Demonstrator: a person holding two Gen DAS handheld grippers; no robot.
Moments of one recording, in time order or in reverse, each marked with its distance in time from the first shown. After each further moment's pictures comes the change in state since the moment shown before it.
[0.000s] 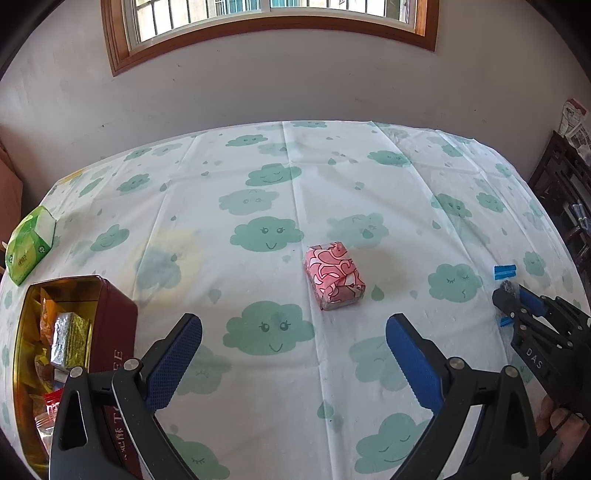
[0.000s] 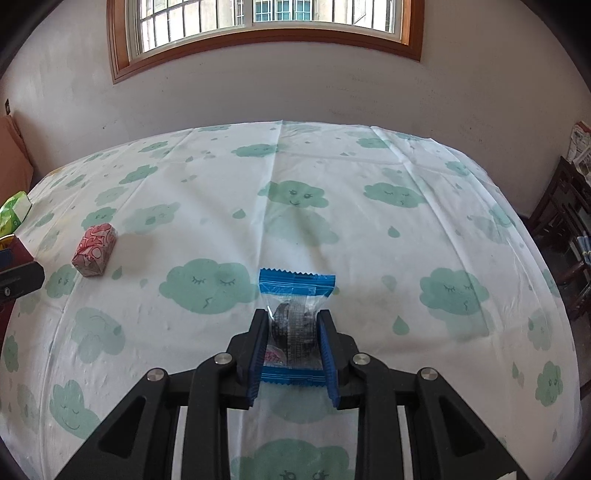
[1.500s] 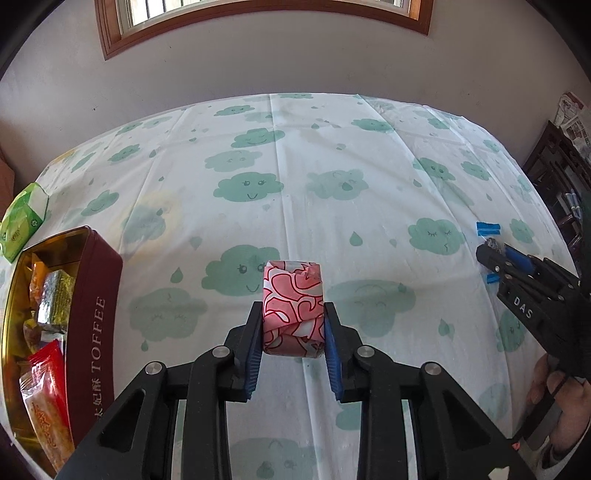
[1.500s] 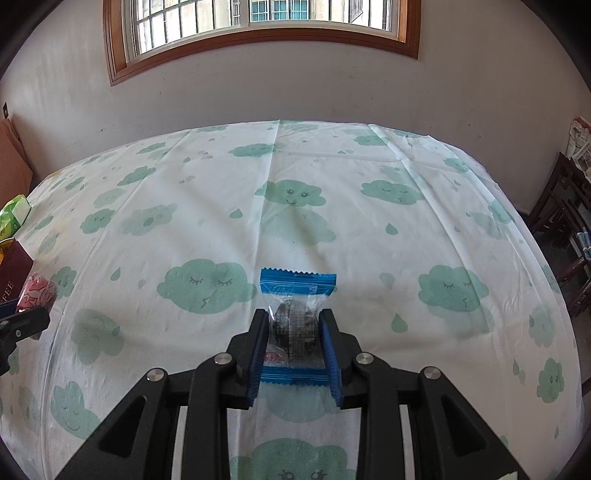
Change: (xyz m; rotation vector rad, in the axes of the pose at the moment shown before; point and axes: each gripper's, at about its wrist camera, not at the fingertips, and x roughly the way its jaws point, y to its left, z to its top) left arm -0.013 -0.009 -0.034 0.001 0.068 -0.030; right arm 0.001 0.001 0.000 0.005 0.001 0.007
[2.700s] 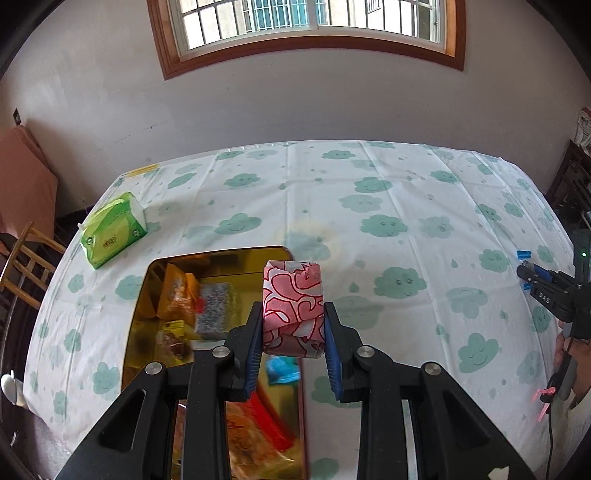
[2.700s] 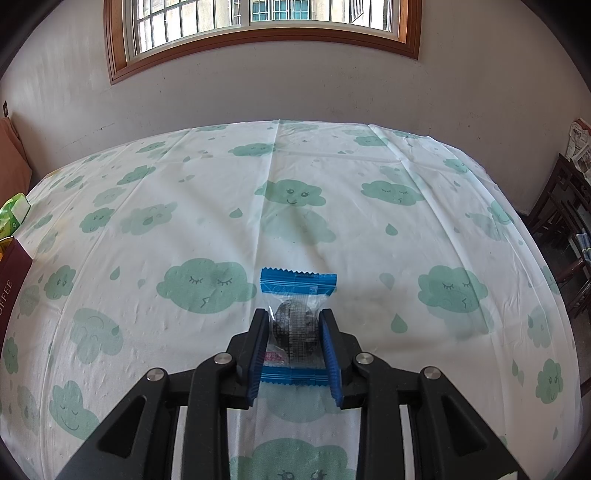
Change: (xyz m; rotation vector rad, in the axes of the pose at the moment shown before) left arm -0.092 0.138 -0.005 -0.047 -0.103 0.146; right arm 0.000 0.001 0.000 -0.002 0.000 -0.003
